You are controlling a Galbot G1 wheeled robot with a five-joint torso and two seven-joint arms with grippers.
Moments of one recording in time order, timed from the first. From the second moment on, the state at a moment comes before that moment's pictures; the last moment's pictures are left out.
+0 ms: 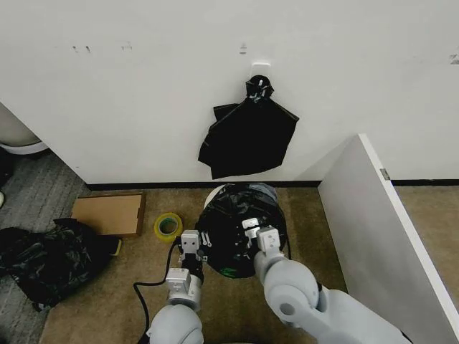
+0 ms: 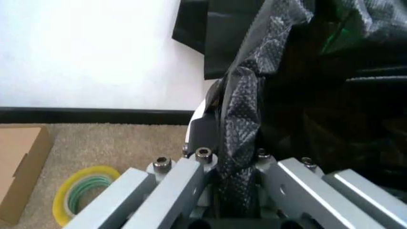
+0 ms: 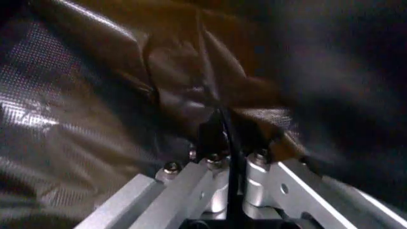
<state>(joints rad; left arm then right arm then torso) 1.23 -1.13 0.04 -2.10 -0.32 0.07 -0.59 -0.71 1.07 -0.39 2.08 0.94 -0.68 0.88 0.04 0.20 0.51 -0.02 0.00</state>
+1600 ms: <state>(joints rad) 1.27 -1.09 0.02 -2.15 -0.31 0.05 -0.57 -0.58 1.17 -0.50 1.88 1.01 -0.71 0.97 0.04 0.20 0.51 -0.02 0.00</state>
